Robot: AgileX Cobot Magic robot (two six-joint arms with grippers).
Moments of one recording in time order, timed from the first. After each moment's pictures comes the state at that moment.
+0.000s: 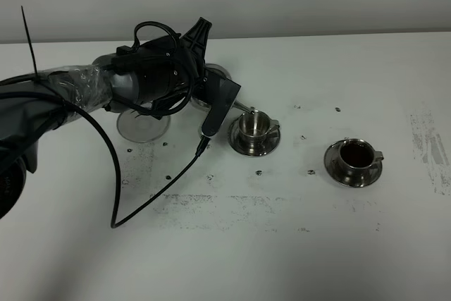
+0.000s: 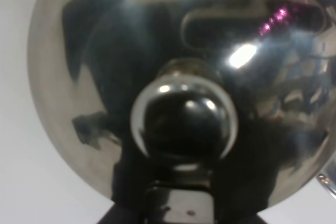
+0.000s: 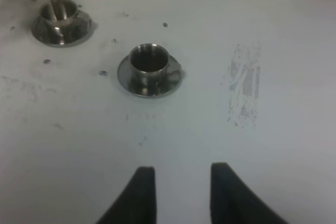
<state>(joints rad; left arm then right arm) -0.57 2.18 -1.57 0.90 0.46 0.92 0.03 0.02 -0.50 0.06 1.08 -0.14</state>
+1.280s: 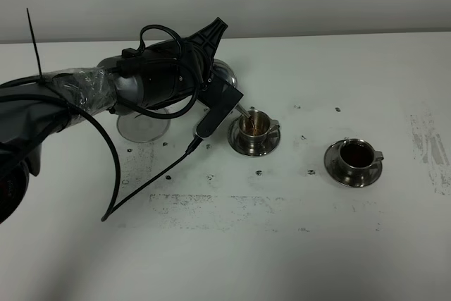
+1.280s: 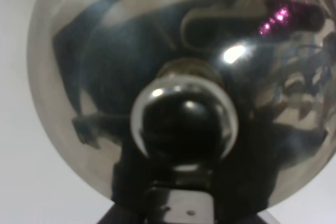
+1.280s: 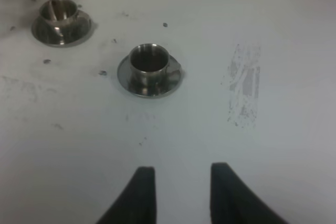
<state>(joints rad) -0.59 2.18 -1.57 1.00 0.42 1.02 0.03 0.02 -0.50 0.06 1.08 -0.14</state>
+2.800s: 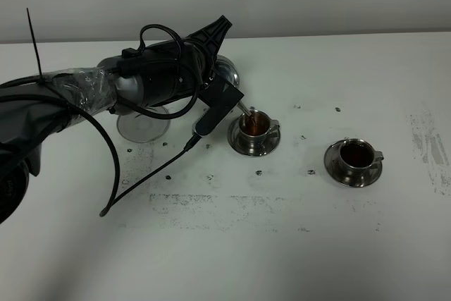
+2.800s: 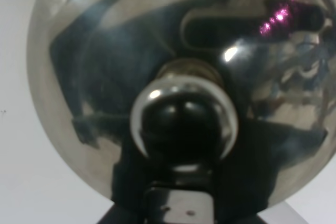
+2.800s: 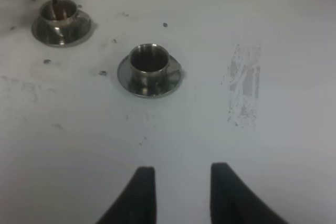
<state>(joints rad) -0.59 2.18 -1.57 1.06 0.38 1.02 0.03 0.02 -0.50 0.06 1.08 -0.14</state>
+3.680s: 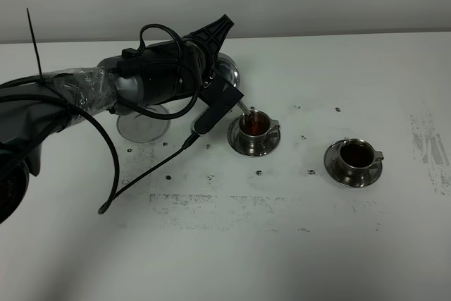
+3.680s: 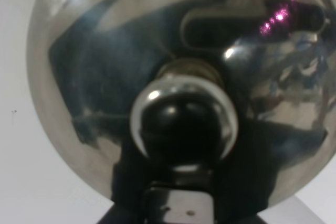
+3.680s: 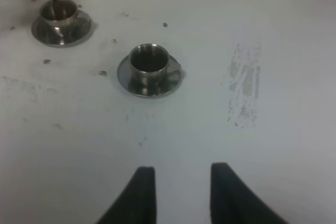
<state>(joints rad) -0.59 2.18 -1.57 1.10 0.37 1.02 0.03 0.02 -0.50 0.06 1.08 -0.14</state>
